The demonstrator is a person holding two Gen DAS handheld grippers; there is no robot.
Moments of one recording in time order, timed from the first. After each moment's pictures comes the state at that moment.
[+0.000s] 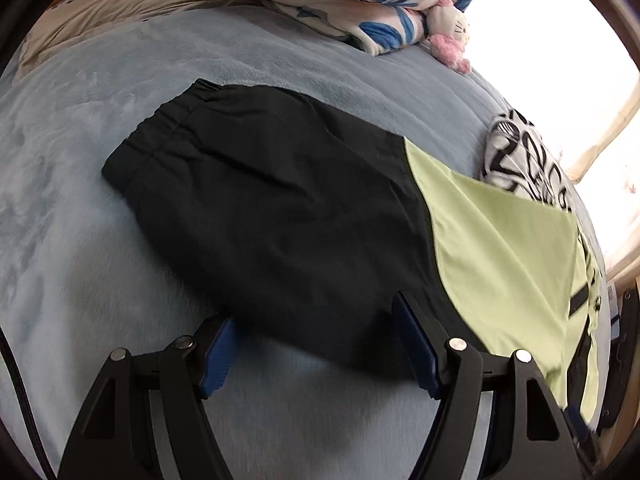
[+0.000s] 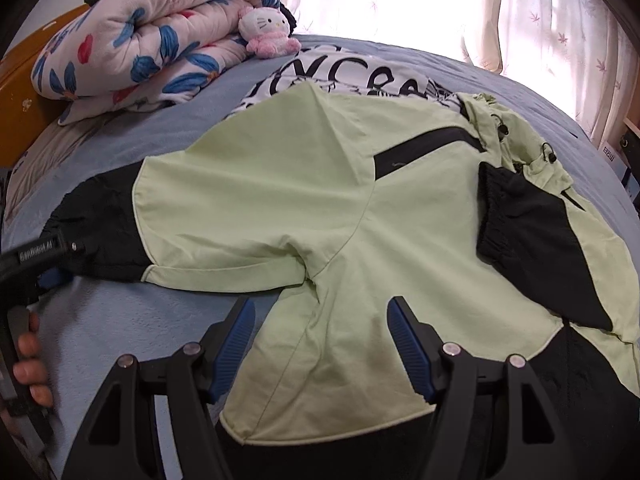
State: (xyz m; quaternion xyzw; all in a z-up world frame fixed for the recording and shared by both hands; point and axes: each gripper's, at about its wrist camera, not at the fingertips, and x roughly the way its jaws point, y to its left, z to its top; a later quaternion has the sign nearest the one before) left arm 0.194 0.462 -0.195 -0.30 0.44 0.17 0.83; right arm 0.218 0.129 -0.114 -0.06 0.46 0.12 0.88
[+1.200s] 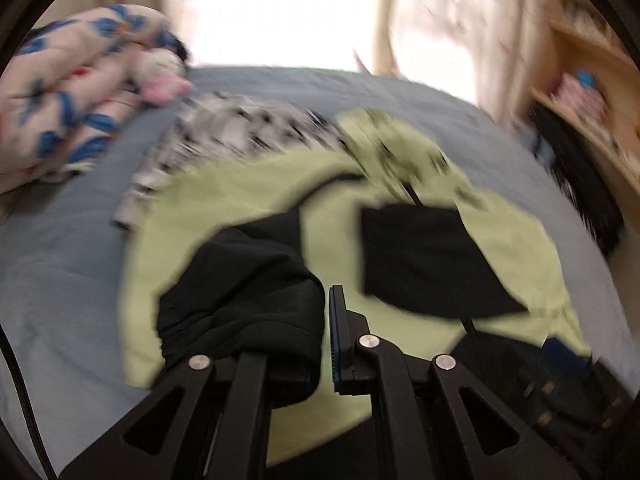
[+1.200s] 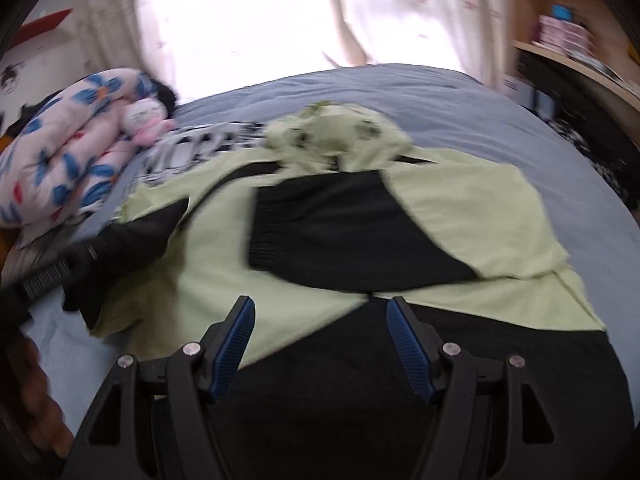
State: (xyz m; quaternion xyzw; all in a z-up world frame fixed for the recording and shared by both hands) left arm 0.250 0.092 -0.087 -0.03 0.42 -0.09 0.90; right arm 0.183 -0.099 -0.067 0.08 0.42 -0.04 0.90
